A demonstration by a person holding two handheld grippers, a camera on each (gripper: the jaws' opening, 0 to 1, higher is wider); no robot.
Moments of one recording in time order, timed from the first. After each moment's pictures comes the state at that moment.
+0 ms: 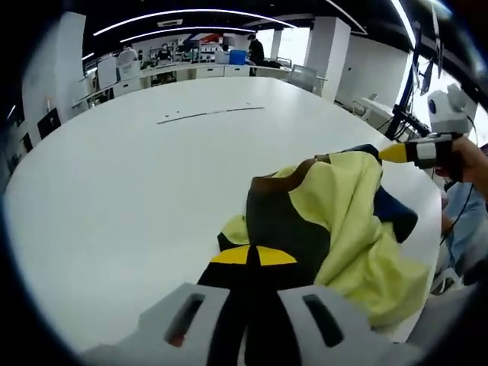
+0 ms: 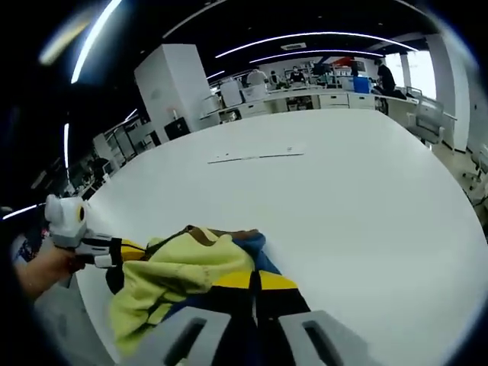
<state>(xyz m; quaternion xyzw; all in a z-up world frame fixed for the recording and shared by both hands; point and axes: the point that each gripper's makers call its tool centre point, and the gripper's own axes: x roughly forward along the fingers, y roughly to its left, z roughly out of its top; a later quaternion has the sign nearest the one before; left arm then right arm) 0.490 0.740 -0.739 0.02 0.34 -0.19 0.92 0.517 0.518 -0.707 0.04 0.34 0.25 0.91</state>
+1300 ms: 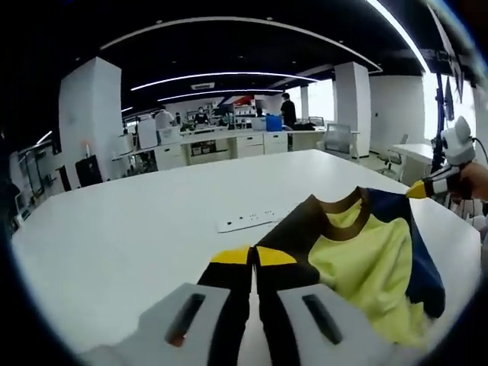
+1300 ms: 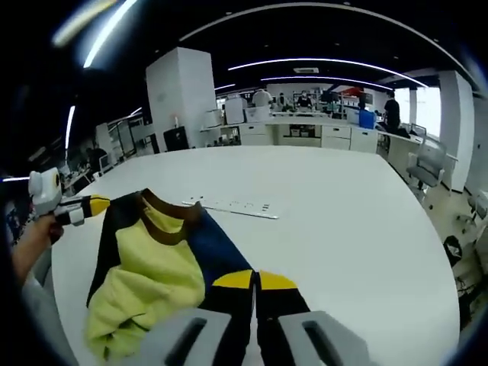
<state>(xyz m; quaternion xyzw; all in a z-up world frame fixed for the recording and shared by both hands) 0.626 0.801 -0.637 0.04 0.15 -0.07 0.99 0.654 0.500 -0.668 -0.02 0.28 0.25 0.93</state>
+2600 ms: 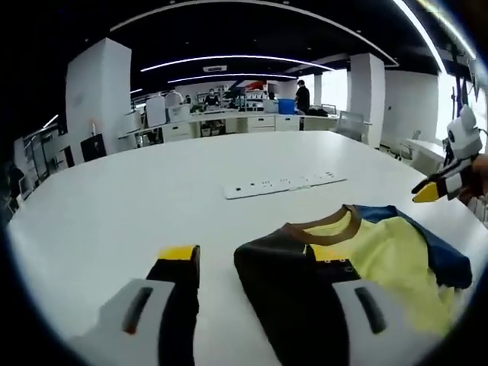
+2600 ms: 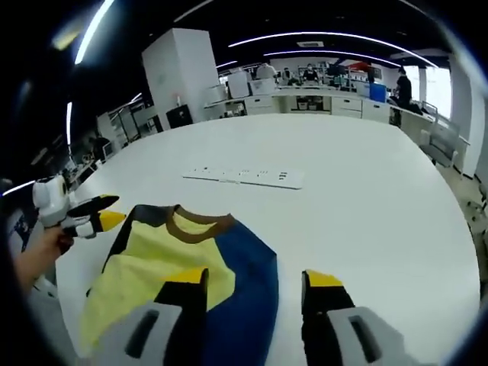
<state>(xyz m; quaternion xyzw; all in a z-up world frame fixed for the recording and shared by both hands) 0.626 0.807 -0.700 0.03 0.21 -0.07 0.98 0.646 0.534 -0.714 -0.02 0.36 0.27 0.89</state>
